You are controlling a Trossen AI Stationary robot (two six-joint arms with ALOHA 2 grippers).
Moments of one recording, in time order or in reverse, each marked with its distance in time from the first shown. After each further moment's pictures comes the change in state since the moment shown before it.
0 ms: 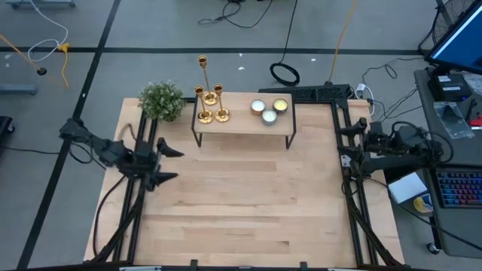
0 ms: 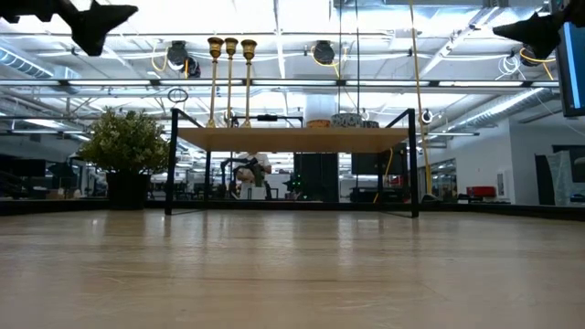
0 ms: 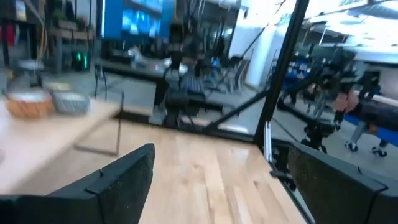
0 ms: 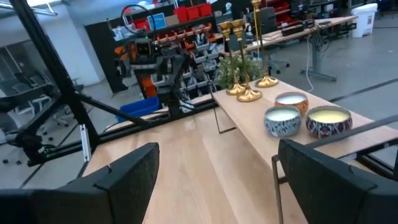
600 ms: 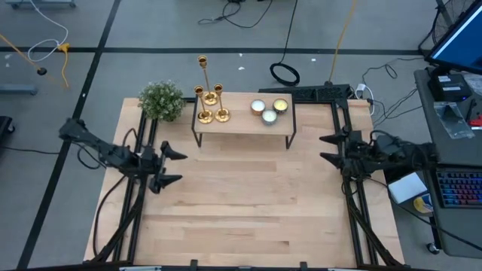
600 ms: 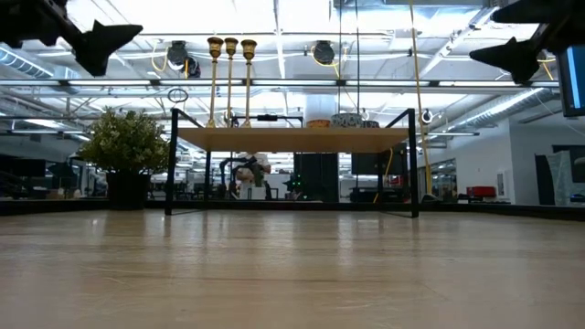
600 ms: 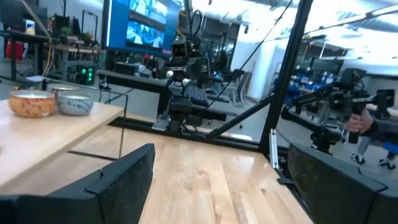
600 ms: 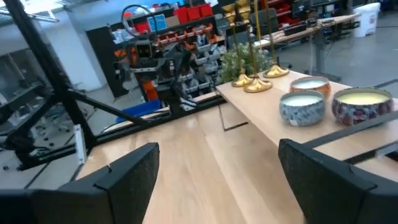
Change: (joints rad) left arm 0.000 -0.023 -0.145 0.194 -0.021 0.052; right arm 0.000 -0.023 -0.264 0.269 0.000 0.011
